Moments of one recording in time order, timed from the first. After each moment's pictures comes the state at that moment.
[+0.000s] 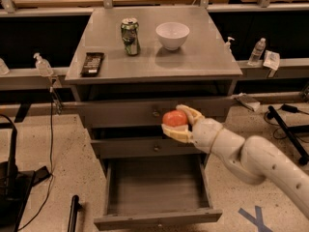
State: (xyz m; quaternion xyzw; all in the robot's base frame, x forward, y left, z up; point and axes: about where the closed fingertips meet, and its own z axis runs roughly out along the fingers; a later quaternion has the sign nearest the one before) arm 0.593 -0.086 0.734 -0.34 0.64 0.23 0.65
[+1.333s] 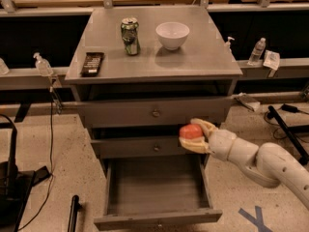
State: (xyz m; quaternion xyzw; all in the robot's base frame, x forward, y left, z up) arm 0.596 -0.148 0.657 -0.36 0.67 0.23 0.61
